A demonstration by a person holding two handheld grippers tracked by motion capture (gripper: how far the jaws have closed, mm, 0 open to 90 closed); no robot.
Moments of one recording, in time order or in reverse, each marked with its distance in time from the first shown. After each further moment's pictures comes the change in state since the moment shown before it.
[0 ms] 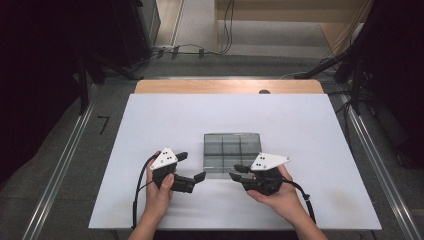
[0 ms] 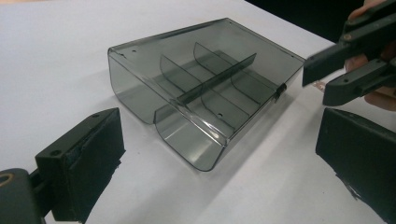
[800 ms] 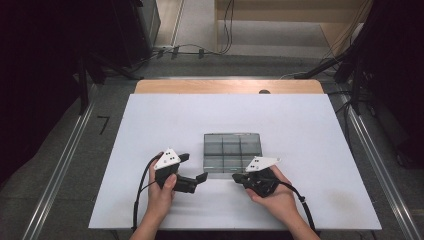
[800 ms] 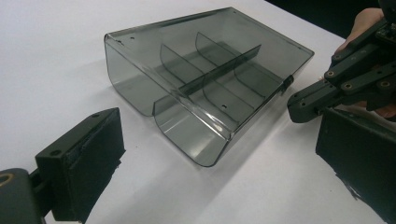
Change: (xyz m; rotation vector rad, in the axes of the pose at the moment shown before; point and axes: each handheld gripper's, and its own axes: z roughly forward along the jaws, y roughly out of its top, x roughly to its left) left arm 0.001 -0.004 0.007 0.024 0.010 -0.011; right arm -0.007 -0.019 0.021 0.148 -0.051 0.093
